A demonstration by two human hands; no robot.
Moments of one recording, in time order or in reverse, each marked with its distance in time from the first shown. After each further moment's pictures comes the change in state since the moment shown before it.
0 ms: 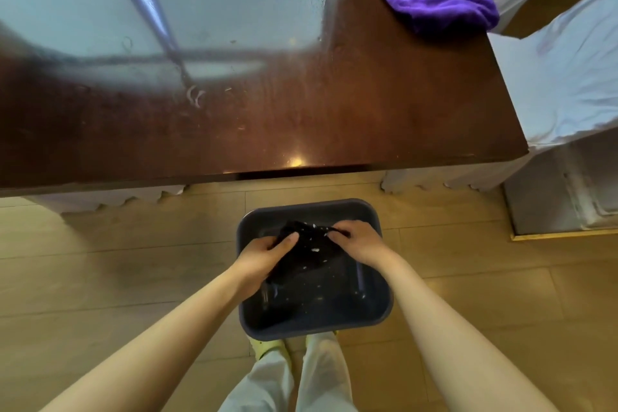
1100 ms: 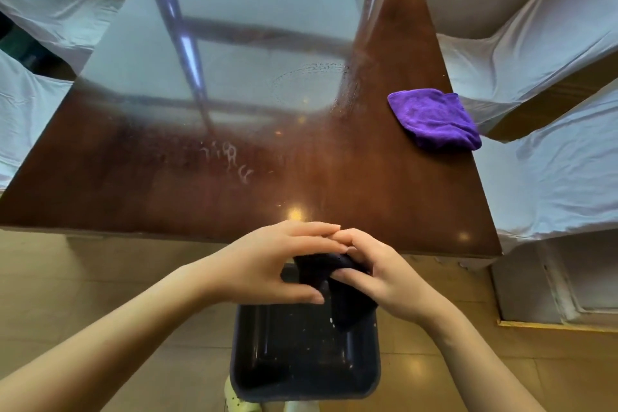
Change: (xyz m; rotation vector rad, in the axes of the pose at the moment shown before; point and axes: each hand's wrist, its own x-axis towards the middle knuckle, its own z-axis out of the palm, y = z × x) left_hand -0.123 0.161 -0.056 0.874 -0.203 1.126; right_hand -0.107 -0.166 -0.100 0.081 -0.064 -0.573
